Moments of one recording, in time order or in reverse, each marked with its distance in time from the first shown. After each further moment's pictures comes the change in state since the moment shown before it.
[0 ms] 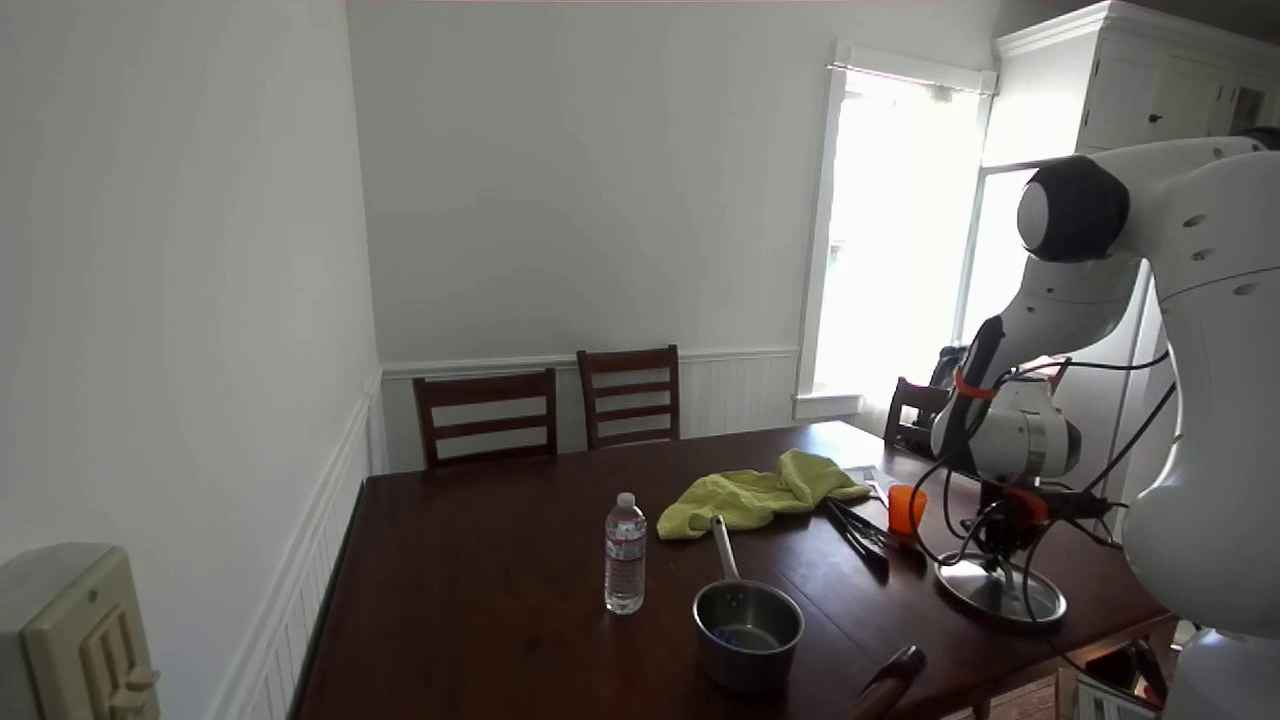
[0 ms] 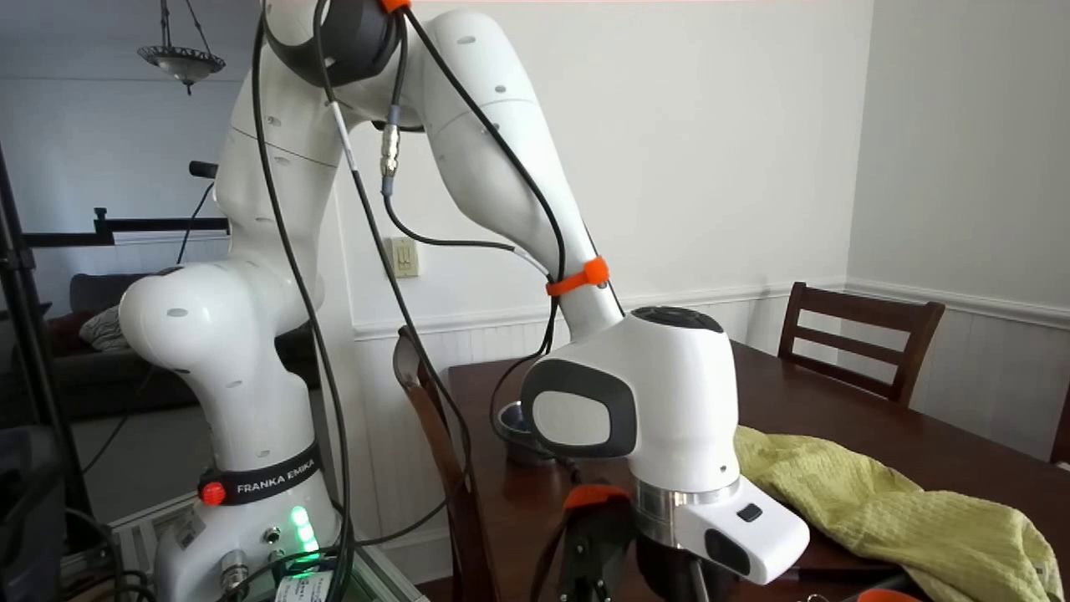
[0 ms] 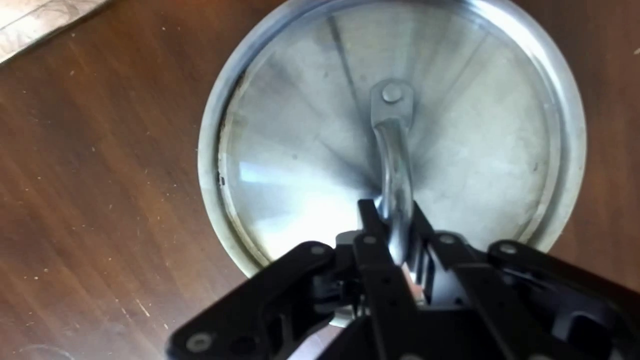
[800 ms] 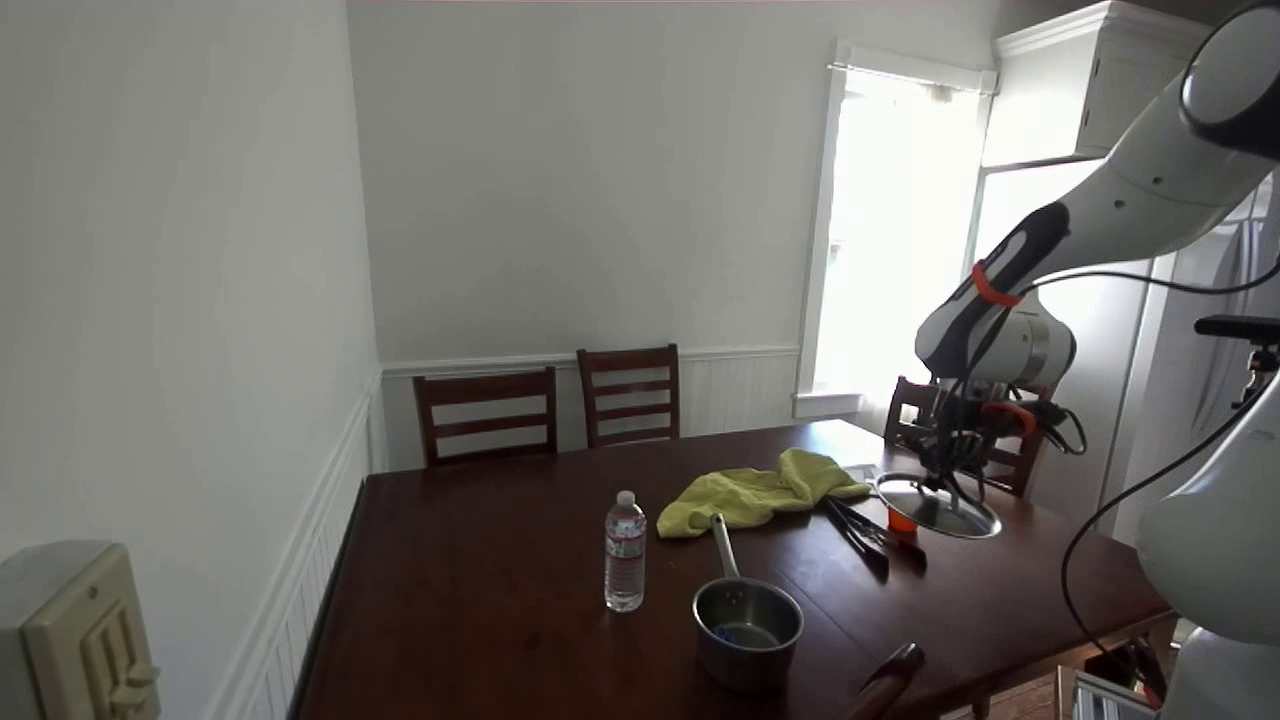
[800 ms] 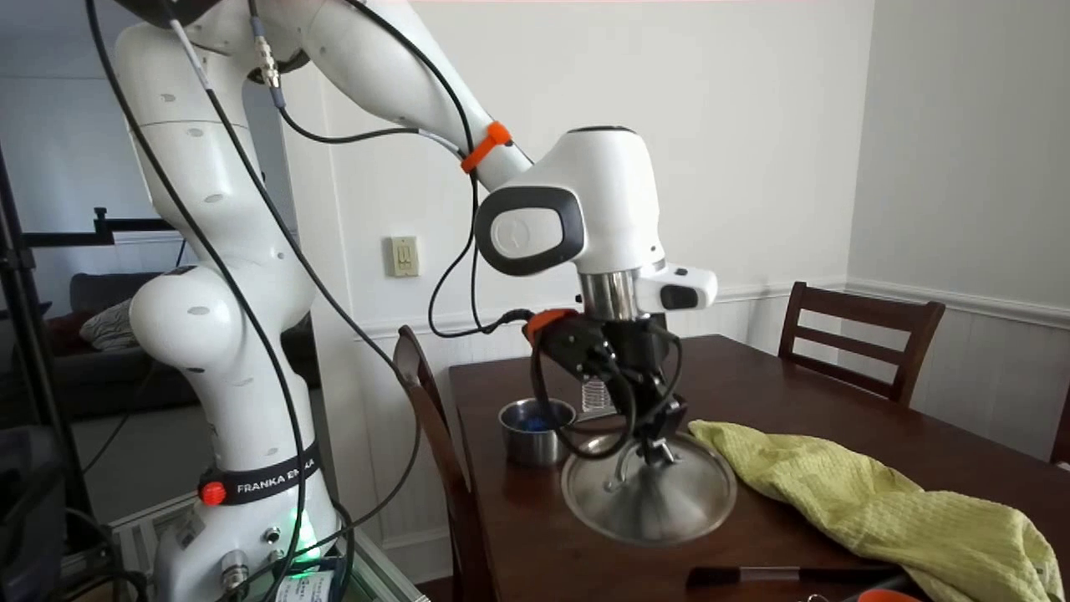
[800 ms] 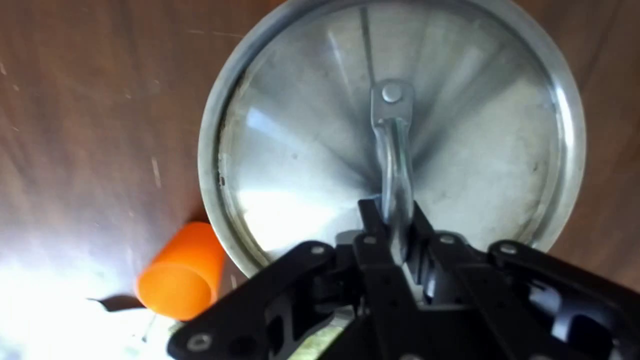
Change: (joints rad) arm 0.152 -0.549 0.040 -0.207 -0.085 -0.234 -0.237
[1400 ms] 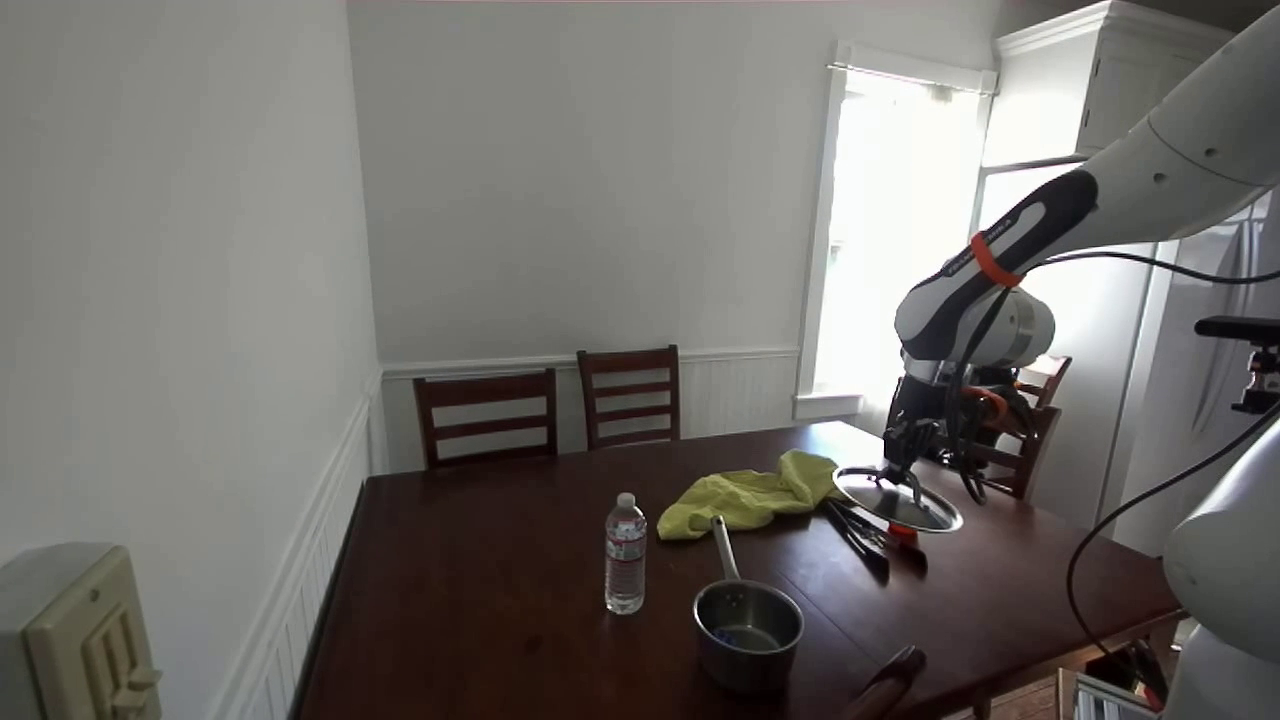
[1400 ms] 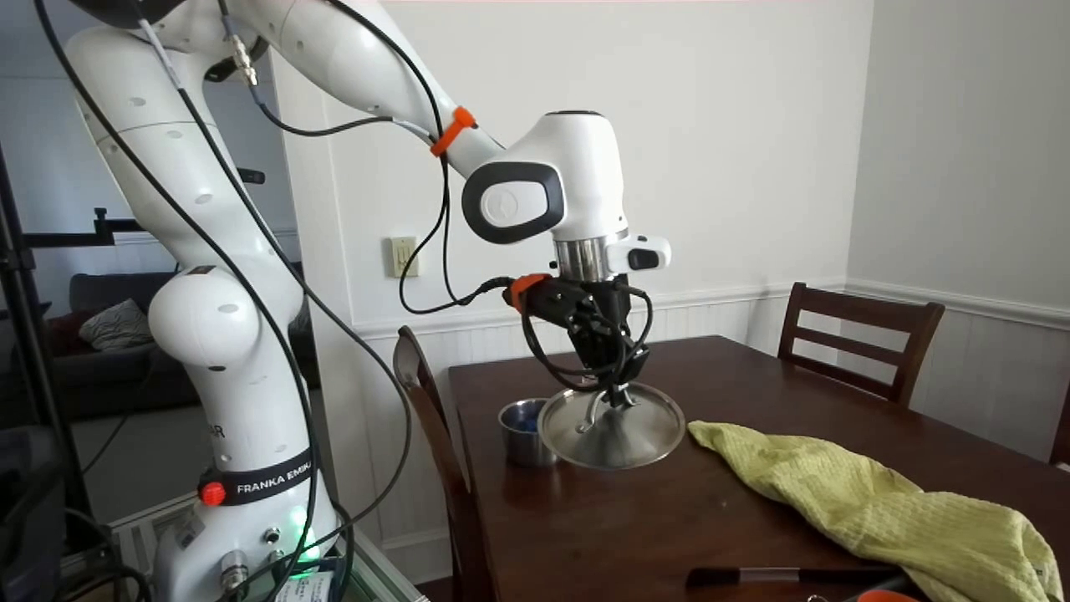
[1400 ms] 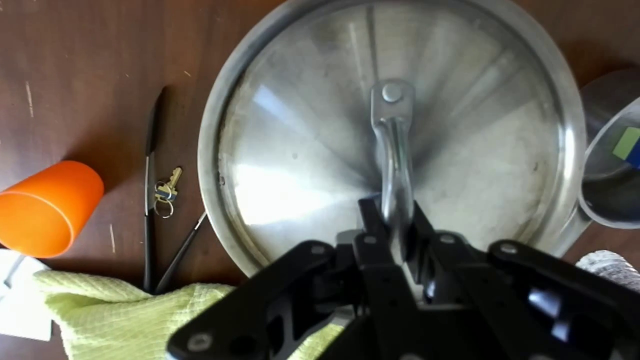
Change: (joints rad) arm 0.201 -0.151 -0.037 -0.057 -0.012 -0.097 -0.003
